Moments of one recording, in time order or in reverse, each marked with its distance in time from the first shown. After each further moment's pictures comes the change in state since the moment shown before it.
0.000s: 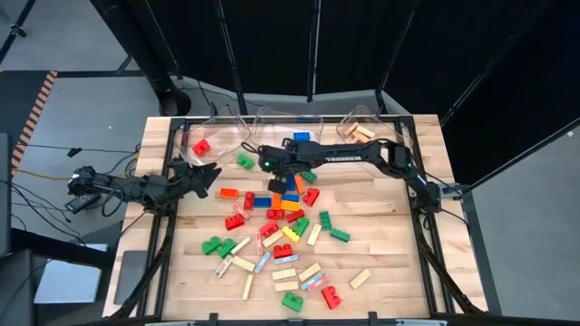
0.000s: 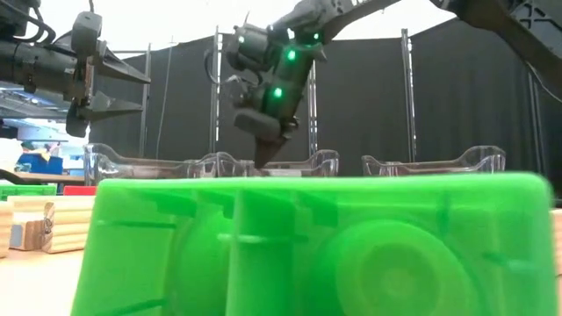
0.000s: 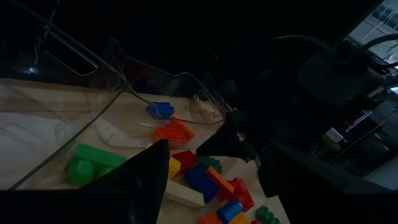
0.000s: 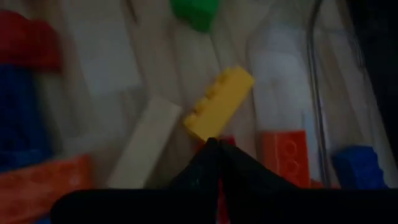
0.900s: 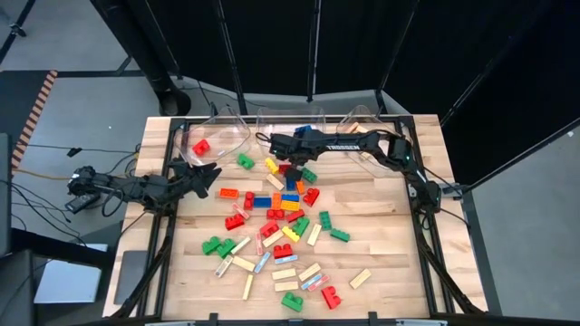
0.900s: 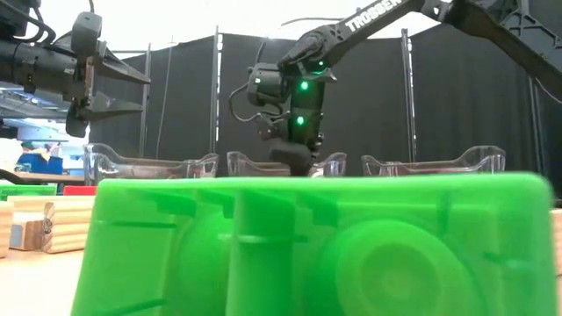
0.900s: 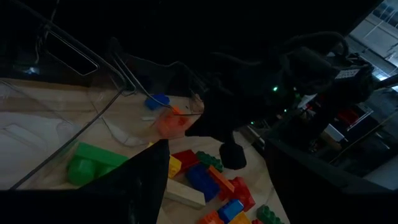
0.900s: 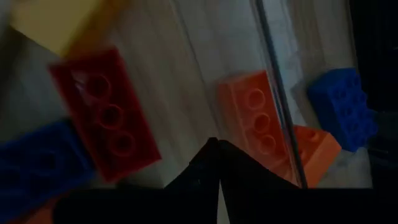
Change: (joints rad) left arm 0.000 0.000 0.000 -0.005 0.001 0.000; right arm -0.114 0.003 -0.069 -0.115 0.048 -0.031
